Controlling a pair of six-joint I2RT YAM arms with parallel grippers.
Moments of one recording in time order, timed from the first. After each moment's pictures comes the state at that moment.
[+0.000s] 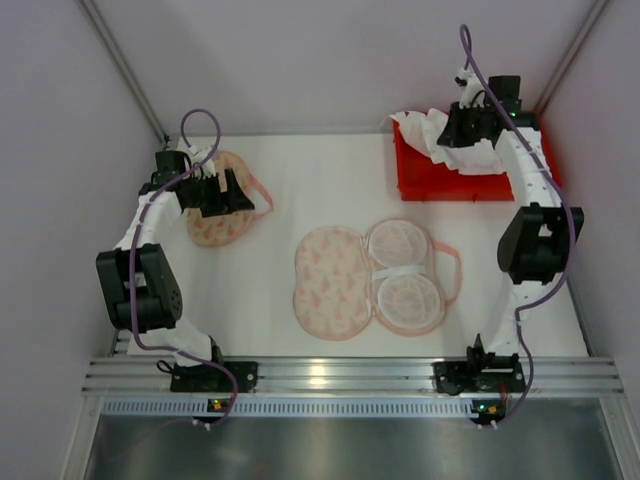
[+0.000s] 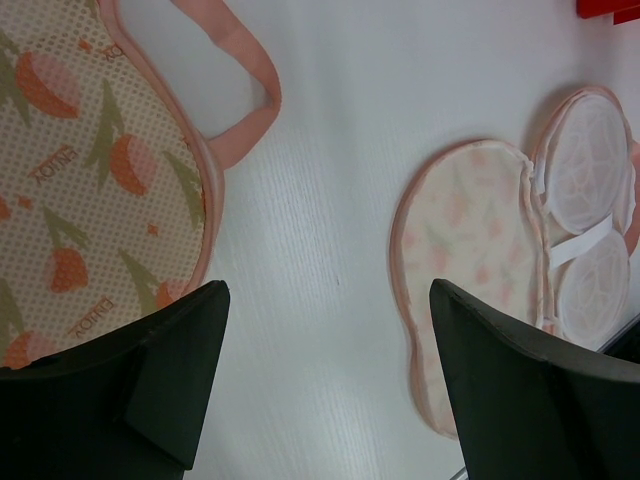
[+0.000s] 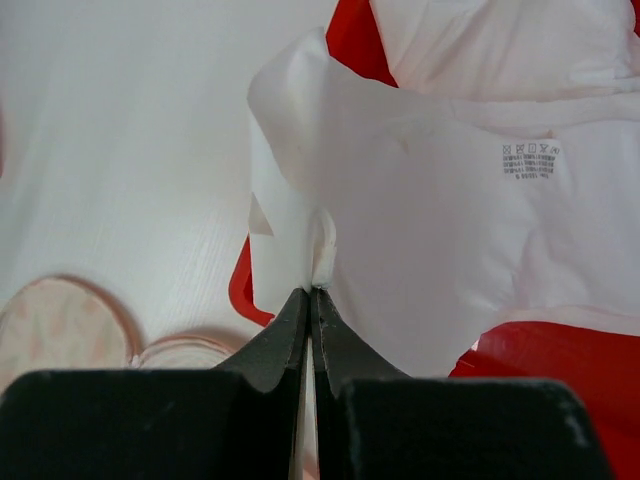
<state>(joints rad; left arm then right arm) 0.16 1.63 1.24 -0.55 0.68 -0.03 -0.01 2.00 1.96 -0.69 -0.44 -0.09</state>
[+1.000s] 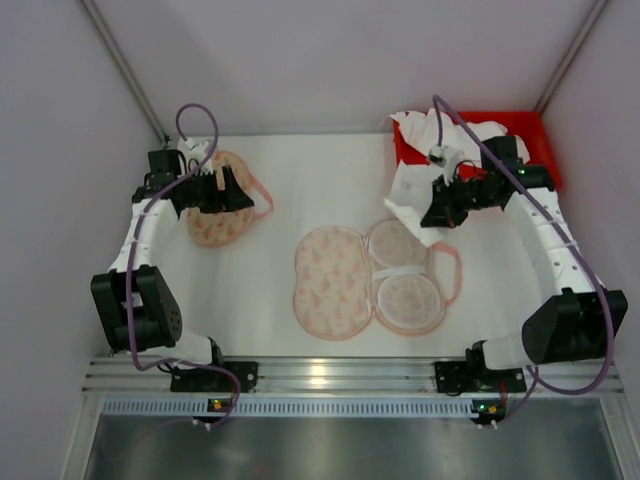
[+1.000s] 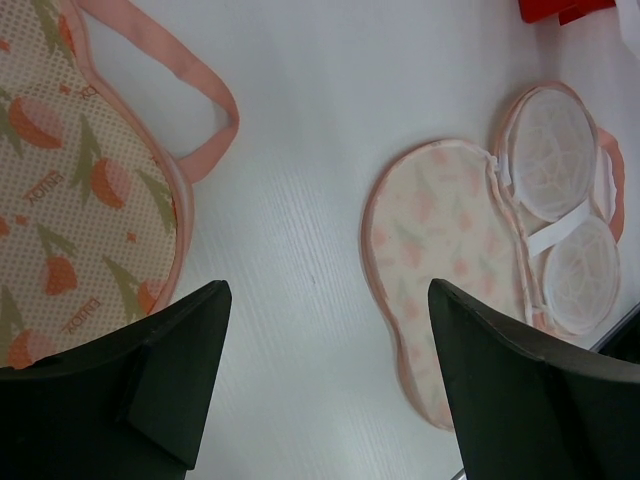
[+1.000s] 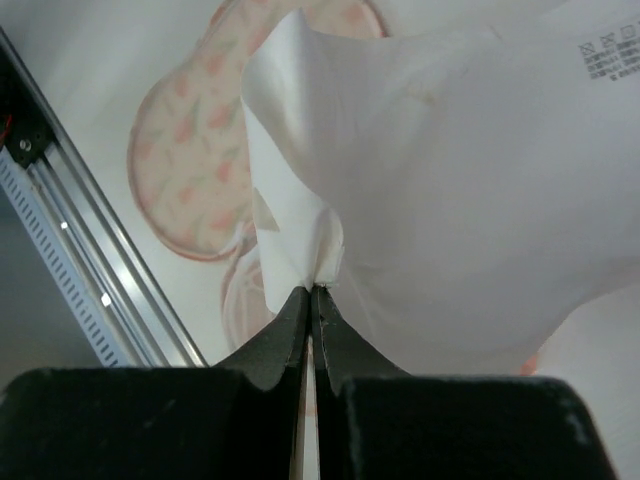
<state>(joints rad) 0.16 1.51 1.22 -0.55 0.72 0.00 0.07 1.42 1.39 -1.05 -0.77 -0.46</state>
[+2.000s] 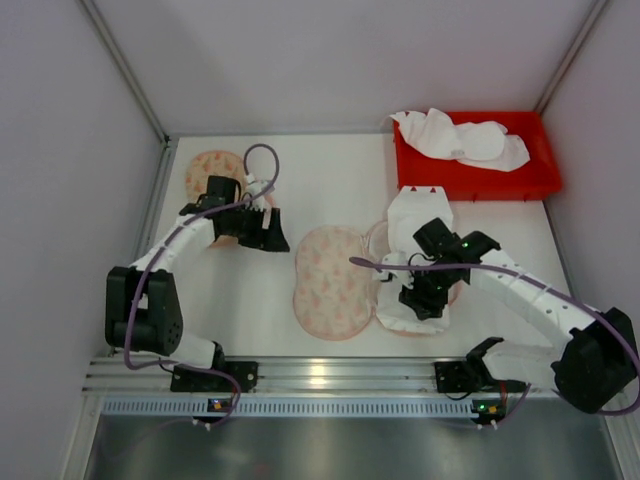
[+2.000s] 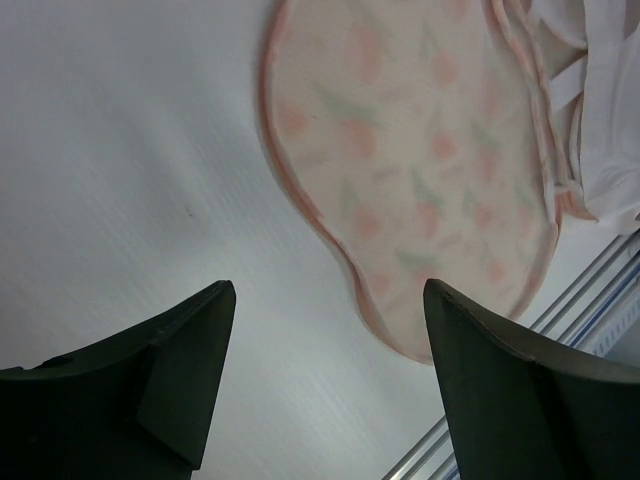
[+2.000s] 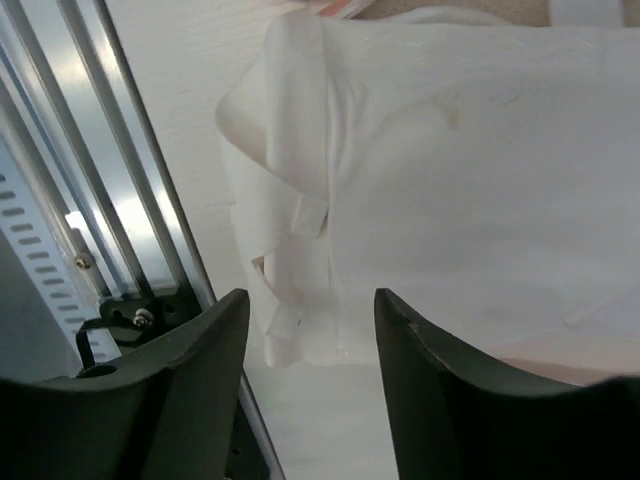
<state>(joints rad) -0.11 1.48 1.01 -0.55 0.62 0.05 0.58 1.17 0.84 -1.05 -0.37 -0.74</state>
